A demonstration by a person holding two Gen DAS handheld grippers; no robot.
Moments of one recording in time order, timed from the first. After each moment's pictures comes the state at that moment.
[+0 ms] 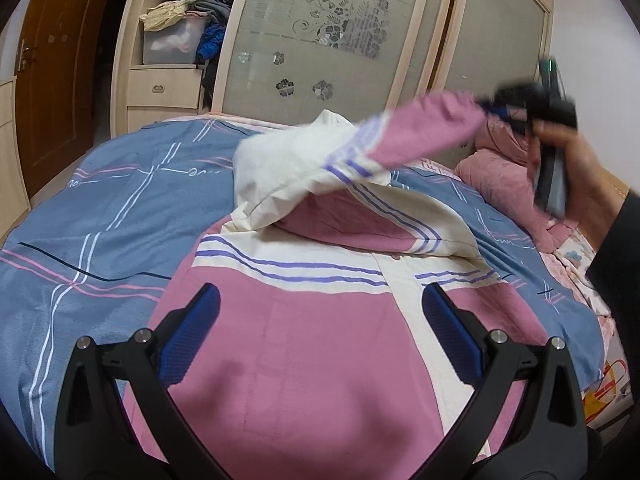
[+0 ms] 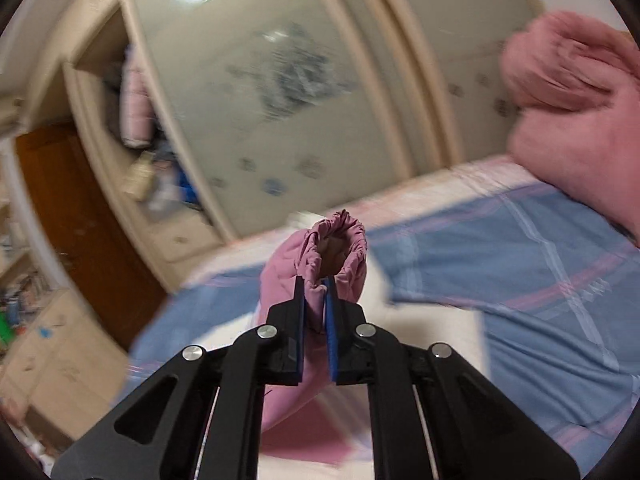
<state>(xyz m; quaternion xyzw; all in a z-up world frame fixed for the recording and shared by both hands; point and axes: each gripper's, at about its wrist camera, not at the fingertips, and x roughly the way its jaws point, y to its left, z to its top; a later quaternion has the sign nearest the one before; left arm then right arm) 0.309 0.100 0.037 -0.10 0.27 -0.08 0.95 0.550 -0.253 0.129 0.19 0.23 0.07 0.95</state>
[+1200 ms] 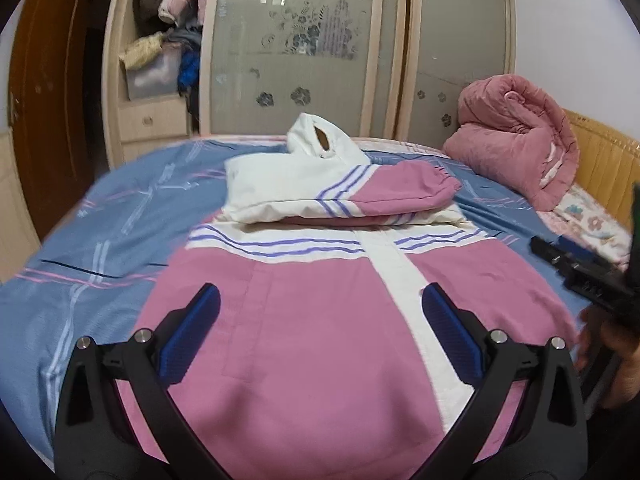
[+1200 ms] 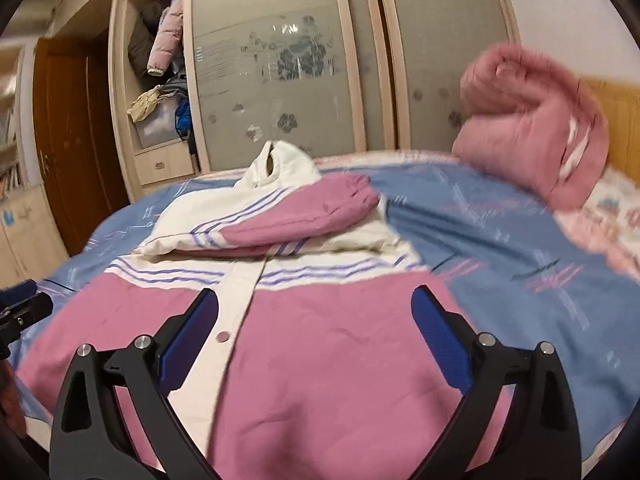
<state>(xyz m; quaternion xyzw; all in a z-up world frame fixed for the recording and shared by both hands) 0.246 0.056 0.029 -0.01 0.25 -0.08 0.97 0.273 -0.239 0.004 0.05 0.21 0.04 0.98</state>
